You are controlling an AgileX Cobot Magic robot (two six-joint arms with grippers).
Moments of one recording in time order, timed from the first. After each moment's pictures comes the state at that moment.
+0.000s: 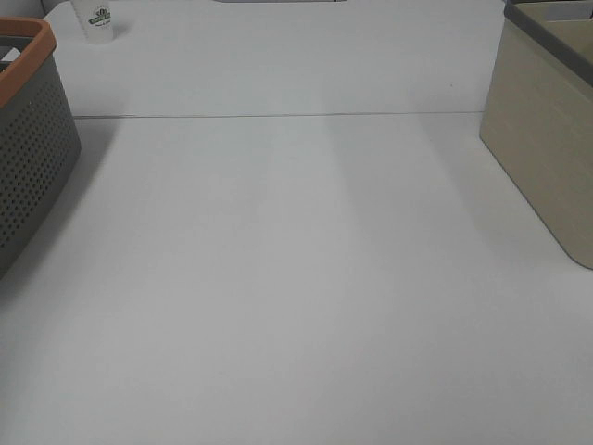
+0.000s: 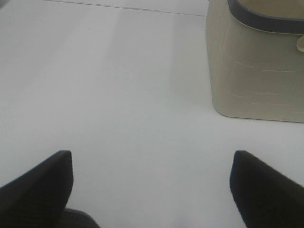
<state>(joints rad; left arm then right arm) 0.27 1.82 -1.60 0.00 0.93 0.54 0.05 0.00 -0.50 0.07 1.06 -0.11</state>
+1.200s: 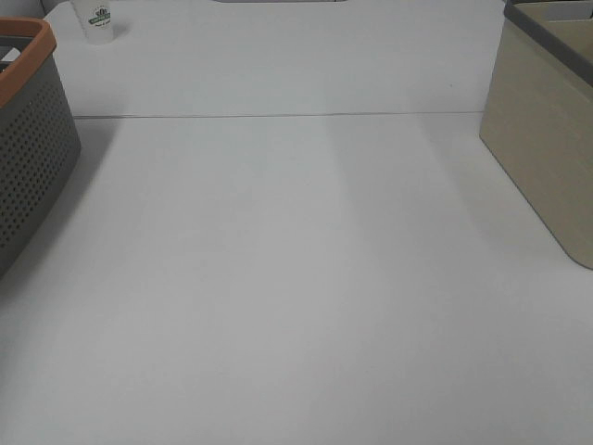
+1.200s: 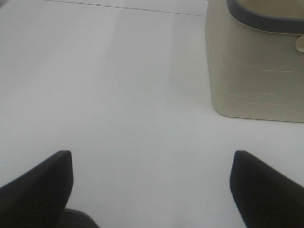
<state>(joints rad) 0.27 1.98 -1.60 -0.14 0.82 0.62 0.05 0.00 -0.50 0.07 1.06 -0.11</state>
